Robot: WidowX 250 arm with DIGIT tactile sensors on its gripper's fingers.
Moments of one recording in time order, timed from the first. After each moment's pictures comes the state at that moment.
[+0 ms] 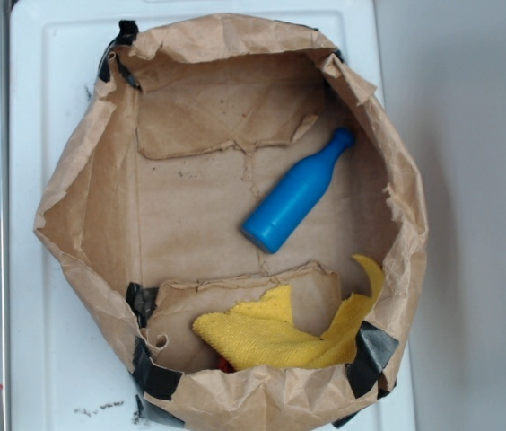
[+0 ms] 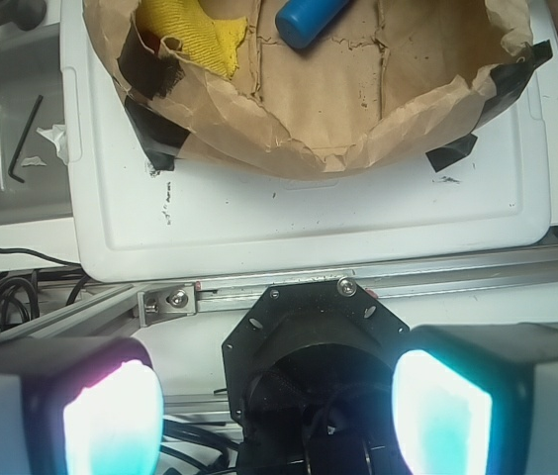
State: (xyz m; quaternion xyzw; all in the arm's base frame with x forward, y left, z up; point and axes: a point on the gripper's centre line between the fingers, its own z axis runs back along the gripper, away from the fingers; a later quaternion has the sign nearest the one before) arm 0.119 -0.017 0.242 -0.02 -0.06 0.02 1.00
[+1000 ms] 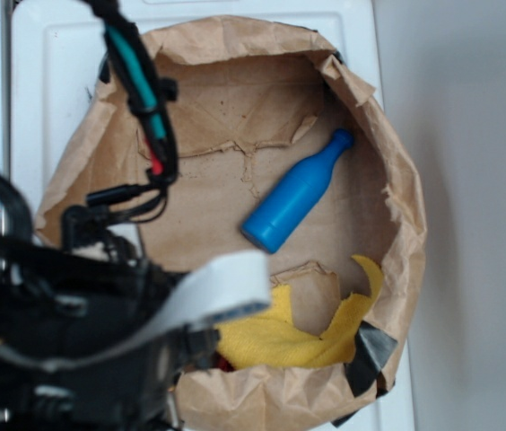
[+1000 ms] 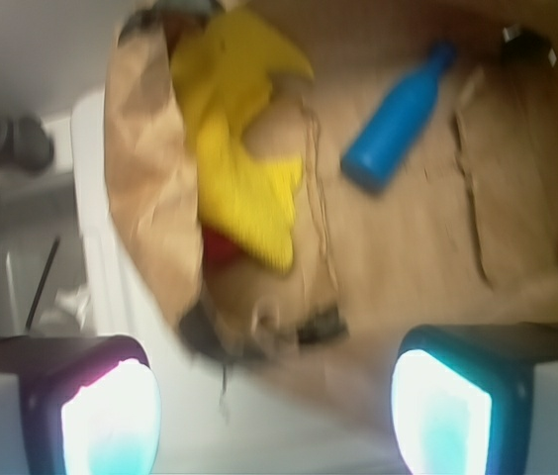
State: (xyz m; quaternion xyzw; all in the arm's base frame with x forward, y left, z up) arm 0.239 -0.059 0.186 -0.08 -0.15 0.08 0.98
